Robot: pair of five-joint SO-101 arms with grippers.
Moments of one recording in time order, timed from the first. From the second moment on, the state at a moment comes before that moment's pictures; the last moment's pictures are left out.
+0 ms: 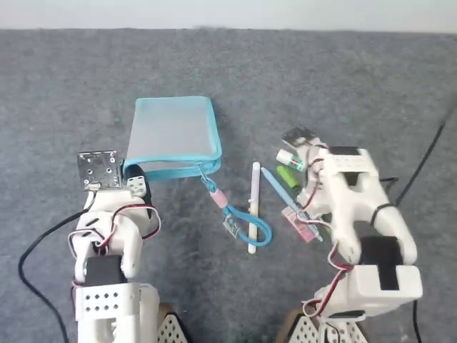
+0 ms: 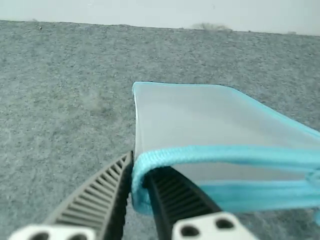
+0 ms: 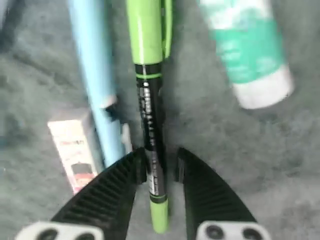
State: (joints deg) left arm -12.0 -79.7 82.2 40.5 5.1; right arm -3.1 4.0 33.6 62.2 31.3
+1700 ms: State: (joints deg) left arm -7.0 -79.6 88.4 31.7 5.2; right arm 3.1 -15.2 31.6 81.4 36.5
